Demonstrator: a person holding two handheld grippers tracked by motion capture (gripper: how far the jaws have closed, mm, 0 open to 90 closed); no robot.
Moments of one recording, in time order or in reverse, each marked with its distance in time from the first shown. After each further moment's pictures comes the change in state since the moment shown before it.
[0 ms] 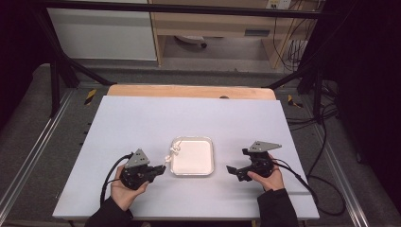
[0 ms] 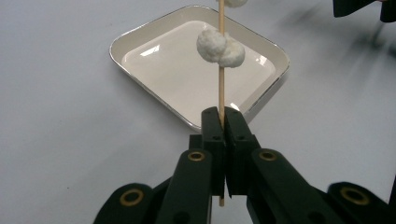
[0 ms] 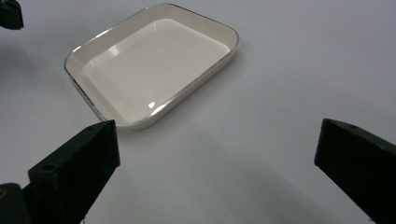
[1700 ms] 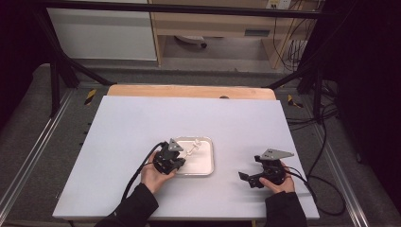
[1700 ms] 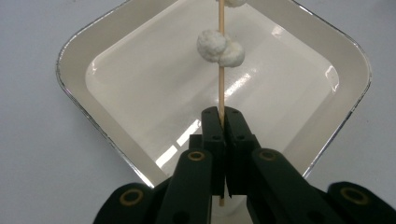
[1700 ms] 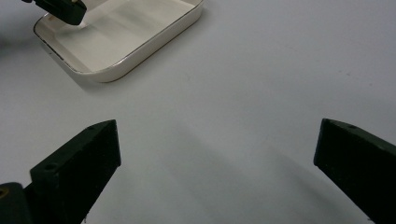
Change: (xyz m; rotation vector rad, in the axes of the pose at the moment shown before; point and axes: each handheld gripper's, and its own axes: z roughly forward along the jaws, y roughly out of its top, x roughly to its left) left arm -0.007 0.038 0.091 0.233 0.087 0.006; right arm -0.015 -0.034 -0.022 0.028 -0.053 0.032
